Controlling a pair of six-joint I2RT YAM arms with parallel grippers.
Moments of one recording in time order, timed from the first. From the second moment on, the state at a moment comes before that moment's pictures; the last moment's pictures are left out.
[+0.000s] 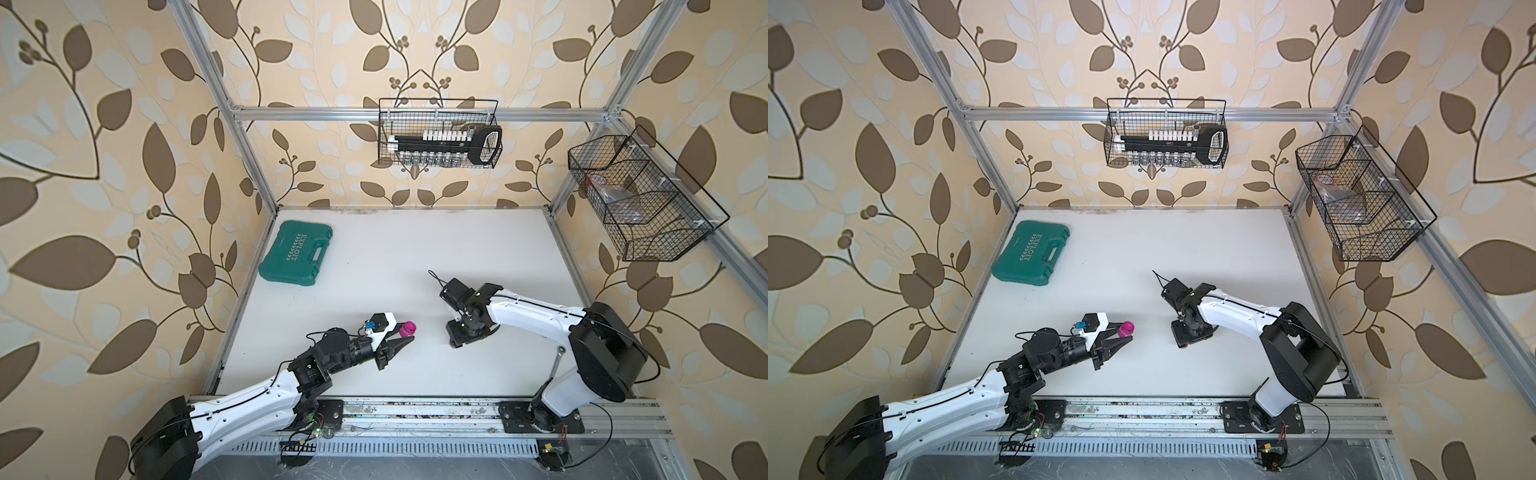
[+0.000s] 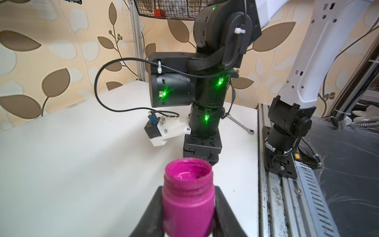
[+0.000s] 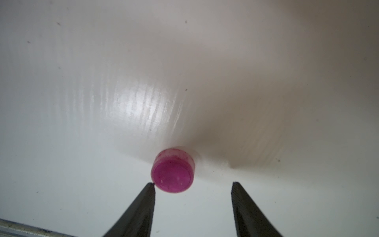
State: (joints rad) left arm -0.88 0.73 0.16 0.50 0.27 -0.05; right arm 0.72 1.59 0.93 -0.84 0.03 0.42
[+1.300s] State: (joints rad) left arm -0.88 0.67 0.16 0.46 0.29 -0.06; right arm 0.76 1.65 0.92 -0.78 0.06 0.46
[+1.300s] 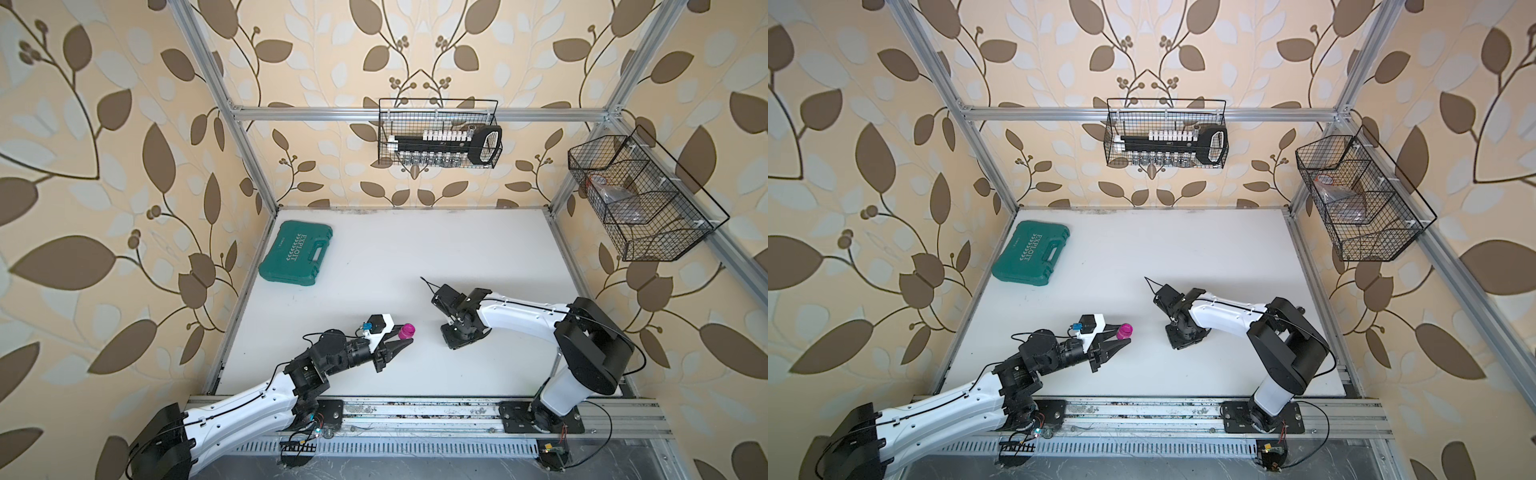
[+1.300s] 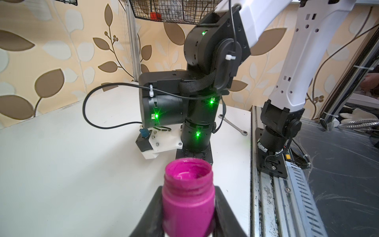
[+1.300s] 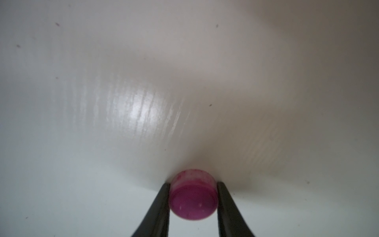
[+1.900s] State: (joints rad) left arm -0.88 0.71 0.16 0.46 0.29 -0.06; right arm 0.64 1.17 1.10 -0.89 -0.33 0.28
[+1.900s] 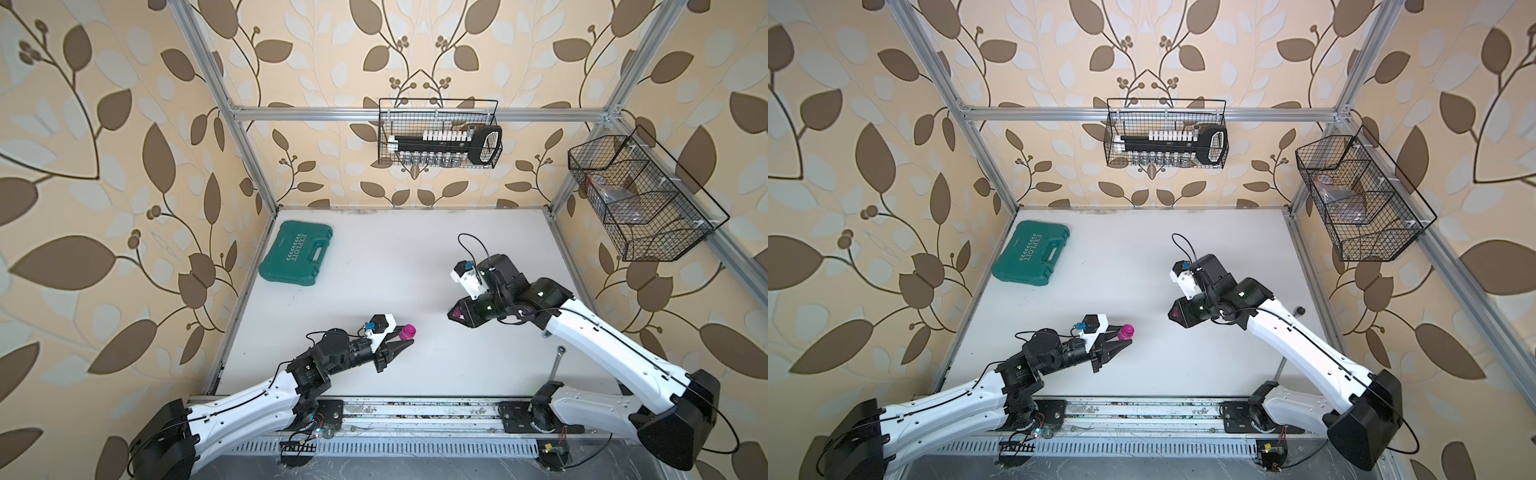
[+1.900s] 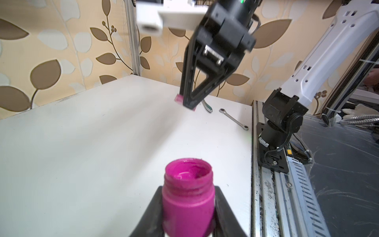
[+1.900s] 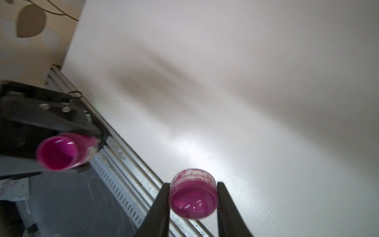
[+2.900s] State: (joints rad) left arm -0.88 0.74 0.16 0.46 0.30 -0.06; right arm 0.86 1.48 1.33 -0.99 -0.50 0.29
